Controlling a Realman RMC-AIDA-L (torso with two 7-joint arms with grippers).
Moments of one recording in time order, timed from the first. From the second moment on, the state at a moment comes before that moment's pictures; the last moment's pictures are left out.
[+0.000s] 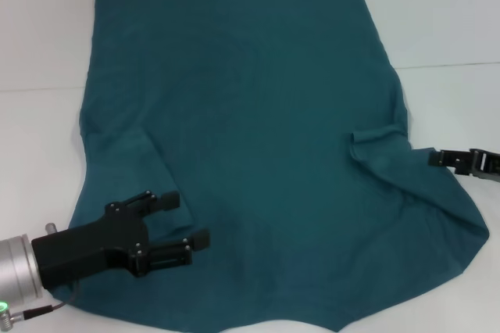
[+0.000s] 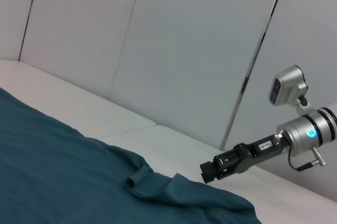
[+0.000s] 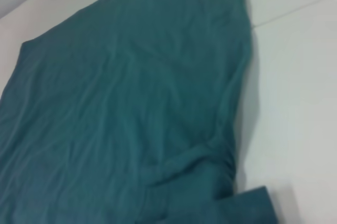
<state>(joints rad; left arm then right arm) -0.45 -2.16 0.64 0.61 1.94 1.57 -1.29 0.52 1.97 -0.61 -0.62 -2.19 -1.08 2.20</state>
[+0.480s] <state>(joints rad) -0.45 -2.16 0.64 0.61 1.94 1.57 -1.29 0.51 1.97 -0.61 -0.61 -2.19 -1.07 2.20</state>
